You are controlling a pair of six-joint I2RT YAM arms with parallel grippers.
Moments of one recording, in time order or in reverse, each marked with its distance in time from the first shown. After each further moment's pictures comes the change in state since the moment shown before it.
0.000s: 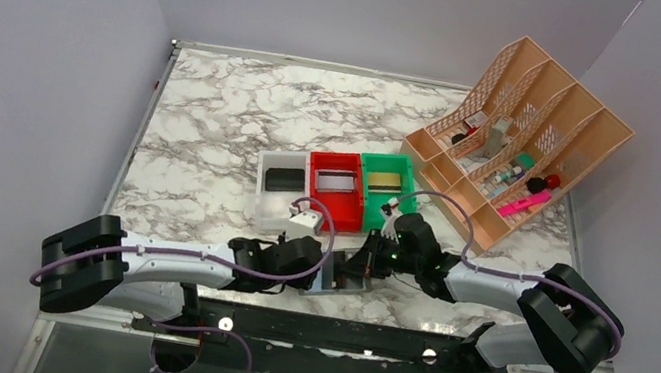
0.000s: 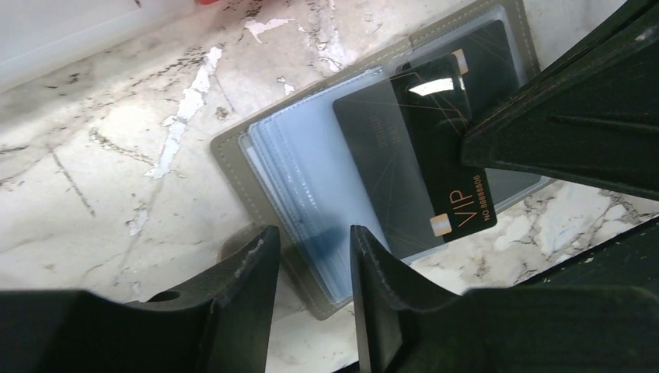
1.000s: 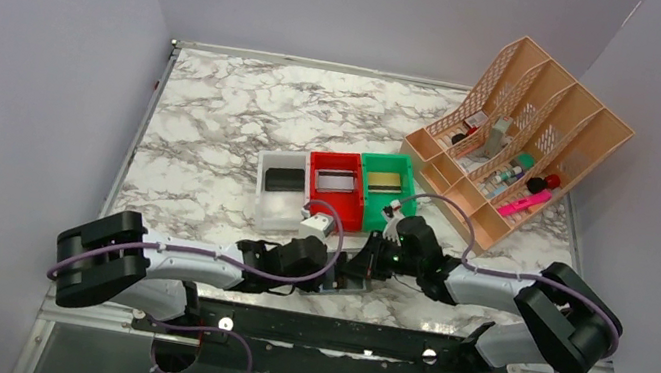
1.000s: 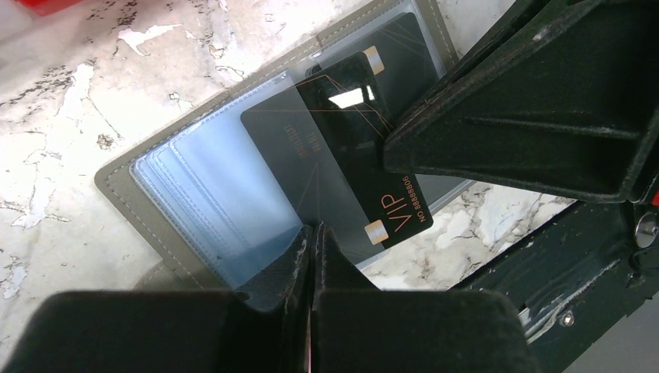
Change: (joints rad) left arm 0.000 0.087 -0.012 0.182 0.124 0.024; right arm 0.000 0.007 -0.032 0.052 -0.004 0.008
